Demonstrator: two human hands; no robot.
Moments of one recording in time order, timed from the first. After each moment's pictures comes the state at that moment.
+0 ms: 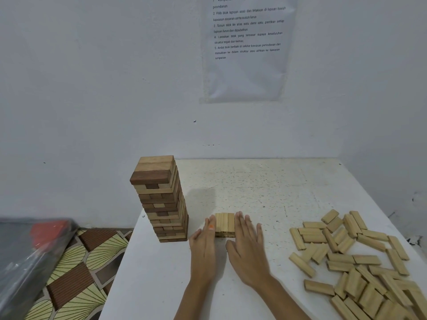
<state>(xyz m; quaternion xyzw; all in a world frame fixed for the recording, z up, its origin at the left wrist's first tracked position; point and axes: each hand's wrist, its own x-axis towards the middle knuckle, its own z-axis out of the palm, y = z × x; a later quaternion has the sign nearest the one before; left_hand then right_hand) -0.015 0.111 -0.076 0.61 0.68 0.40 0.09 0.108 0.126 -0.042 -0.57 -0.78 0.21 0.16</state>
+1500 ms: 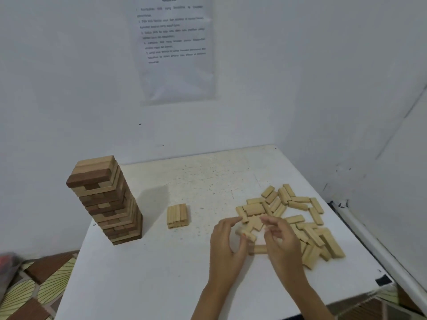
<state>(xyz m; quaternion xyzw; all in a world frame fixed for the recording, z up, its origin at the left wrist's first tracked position) 0.121 0.061 -0.020 0.65 0.51 0.48 0.29 0.252 0.050 -0.001 -0.60 -0.52 0.26 0.55</state>
